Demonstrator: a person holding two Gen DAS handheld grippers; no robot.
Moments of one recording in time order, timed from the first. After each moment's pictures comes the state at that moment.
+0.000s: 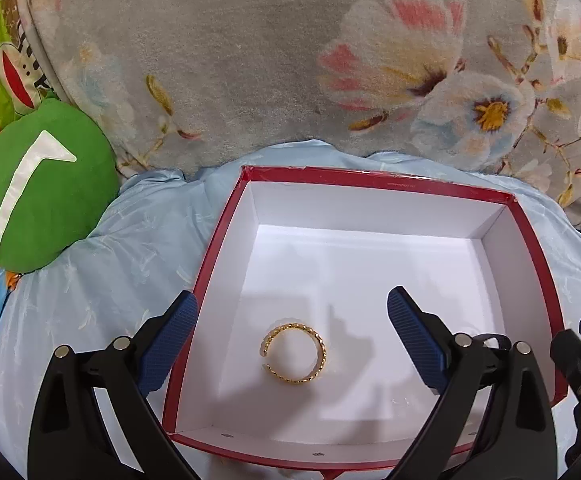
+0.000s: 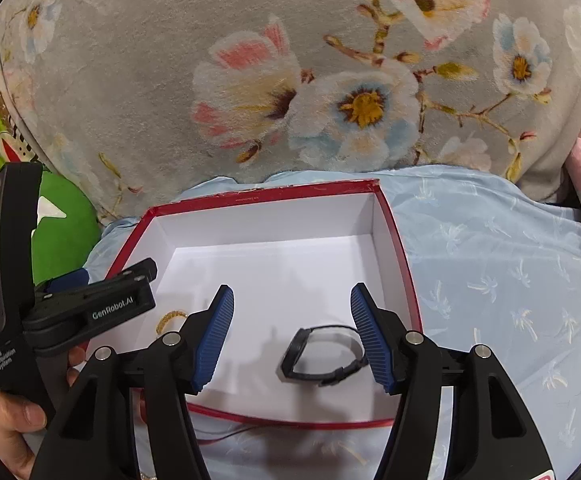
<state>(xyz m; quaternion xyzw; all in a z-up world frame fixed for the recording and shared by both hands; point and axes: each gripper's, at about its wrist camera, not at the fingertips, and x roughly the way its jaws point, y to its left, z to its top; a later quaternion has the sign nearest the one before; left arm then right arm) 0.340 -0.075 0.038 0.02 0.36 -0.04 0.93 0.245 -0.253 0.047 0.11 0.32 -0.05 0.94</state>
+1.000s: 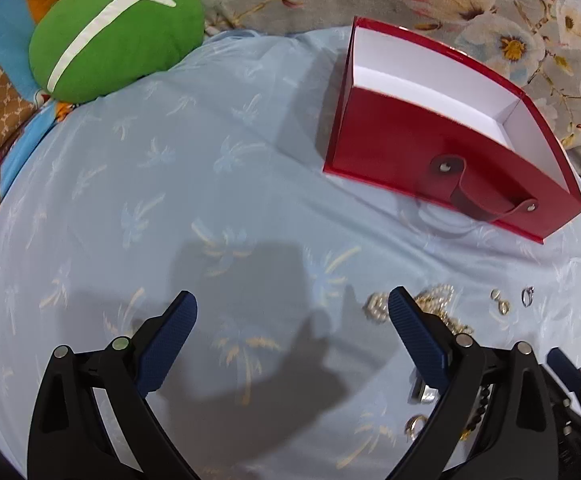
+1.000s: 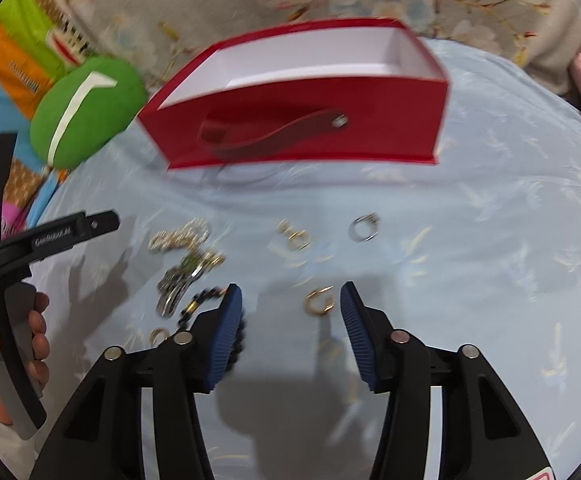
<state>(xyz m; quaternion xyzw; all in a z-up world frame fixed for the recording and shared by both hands) 0.171 0.047 -0.049 -0.04 0.48 -0.01 0.88 0.081 -0.181 -0.047 0.10 0.46 0.03 0.88</state>
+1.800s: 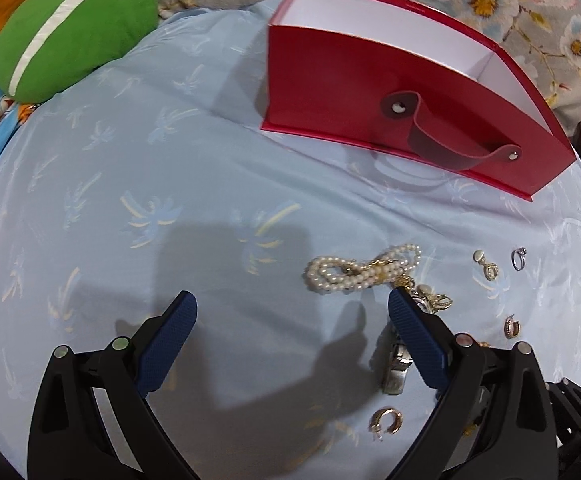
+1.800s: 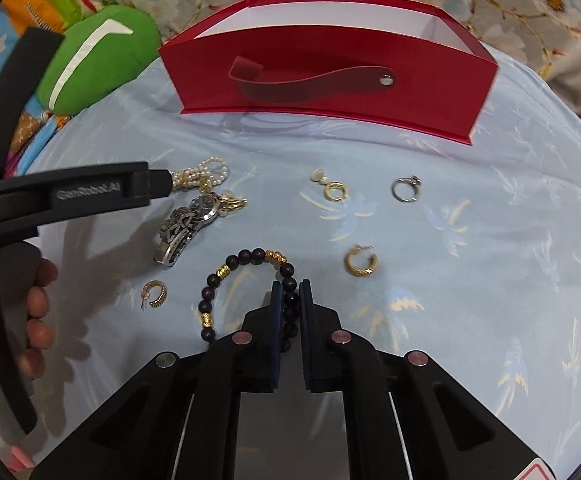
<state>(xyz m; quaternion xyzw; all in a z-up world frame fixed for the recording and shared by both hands) 0.172 0.002 -0.075 -0.01 0.51 -0.06 0.86 0.074 -0.159 -0.069 0.04 0.48 0.03 0.87</state>
